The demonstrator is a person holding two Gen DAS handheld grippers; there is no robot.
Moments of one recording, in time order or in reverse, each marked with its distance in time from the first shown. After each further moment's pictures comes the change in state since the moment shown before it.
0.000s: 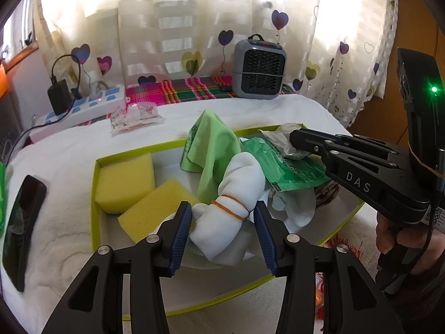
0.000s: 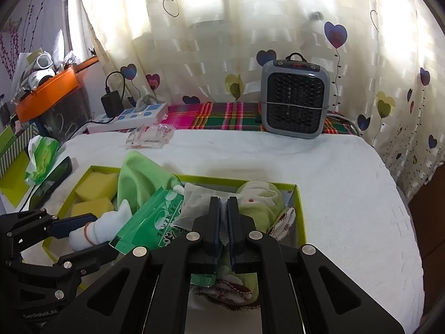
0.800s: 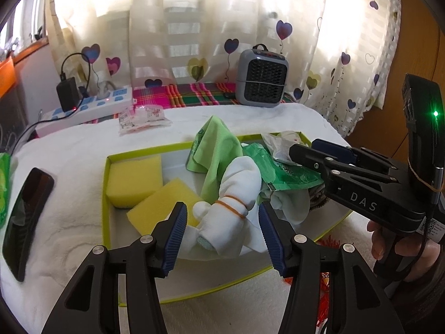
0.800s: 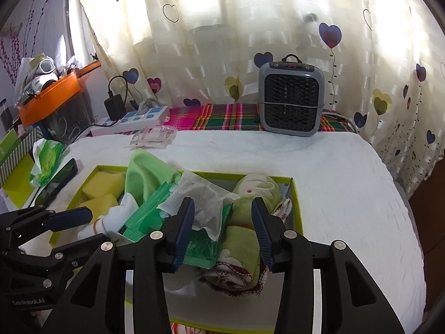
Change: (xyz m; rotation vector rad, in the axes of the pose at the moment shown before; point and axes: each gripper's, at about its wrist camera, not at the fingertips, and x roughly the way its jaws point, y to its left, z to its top) left arm -0.018 0.002 -0.005 -0.041 -0.029 0.000; right arm -0.013 0.000 -0.006 0.020 -0.015 0.006
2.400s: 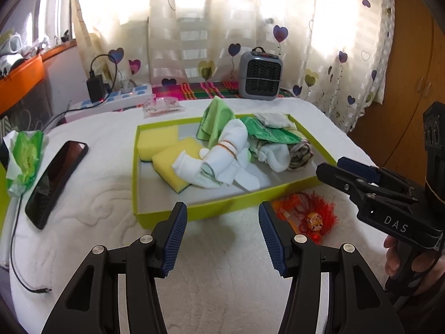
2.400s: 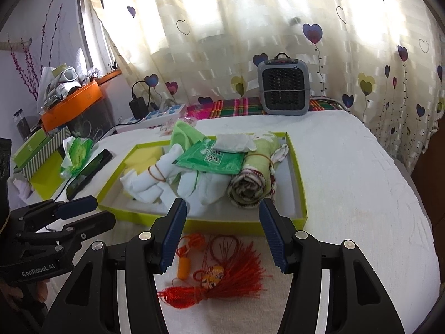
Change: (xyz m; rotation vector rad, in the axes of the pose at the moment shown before) left arm -0.065 -0.014 -0.055 -0.001 -0.025 0.061; right arm -0.074 0.011 -0.060 0.082 -0.028 0.054
